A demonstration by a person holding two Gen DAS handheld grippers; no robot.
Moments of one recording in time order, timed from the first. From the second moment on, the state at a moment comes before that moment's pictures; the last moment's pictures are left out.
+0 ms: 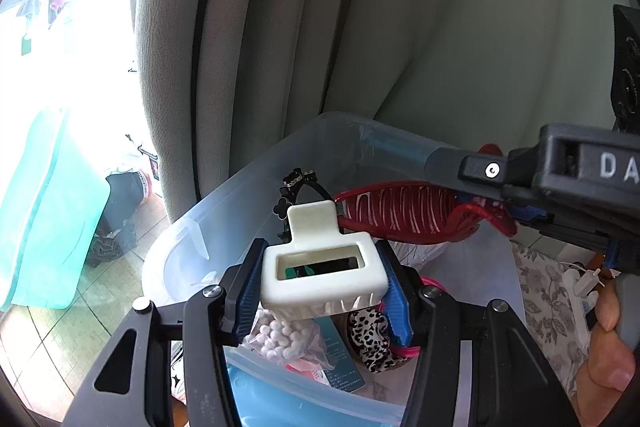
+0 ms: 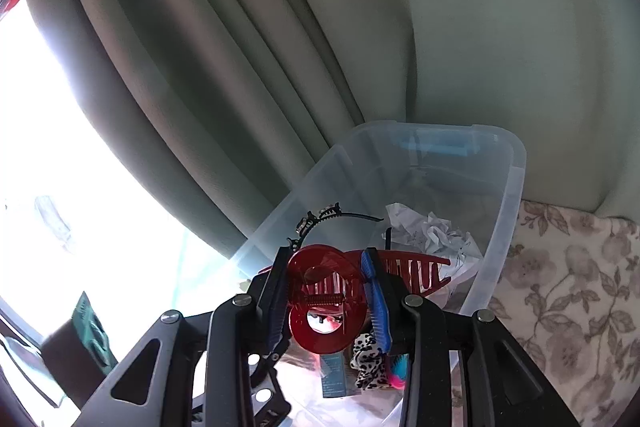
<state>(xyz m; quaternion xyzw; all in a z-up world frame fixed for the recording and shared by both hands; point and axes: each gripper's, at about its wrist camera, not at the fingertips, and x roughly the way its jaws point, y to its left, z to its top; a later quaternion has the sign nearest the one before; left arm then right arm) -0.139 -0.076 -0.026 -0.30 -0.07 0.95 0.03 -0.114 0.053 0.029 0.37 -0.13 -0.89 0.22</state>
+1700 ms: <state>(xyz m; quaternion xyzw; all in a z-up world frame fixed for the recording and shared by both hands) -0.081 -0.066 0.024 -0.34 -0.05 0.94 0.04 0.015 0.102 0.055 0.39 -0.11 -0.91 0.12</state>
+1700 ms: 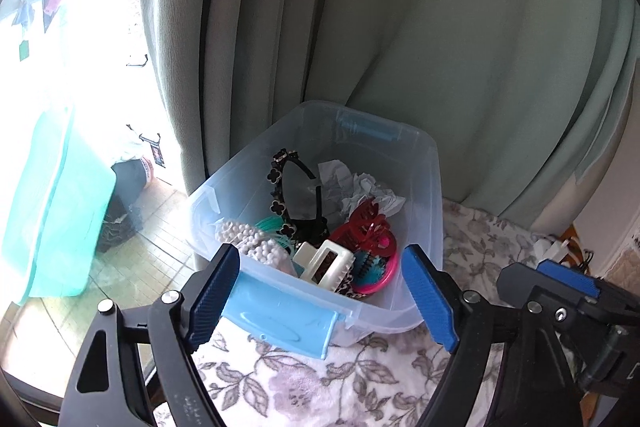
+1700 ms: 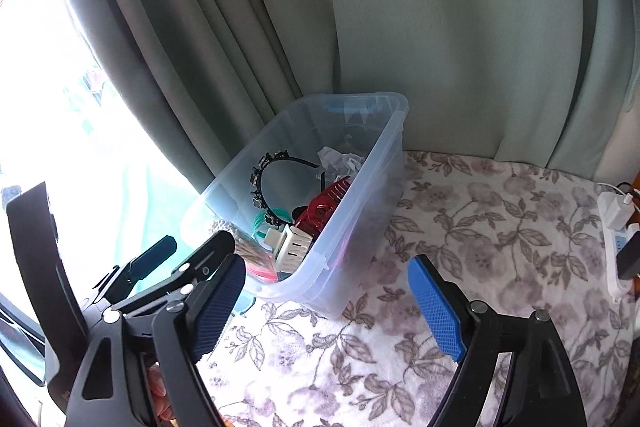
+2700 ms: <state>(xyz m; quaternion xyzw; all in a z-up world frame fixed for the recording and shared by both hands) -0.081 -0.073 0.016 -0.35 -0.03 0.93 0.01 0.010 0.090 0.049 0.41 -0.07 -0.91 0.08</state>
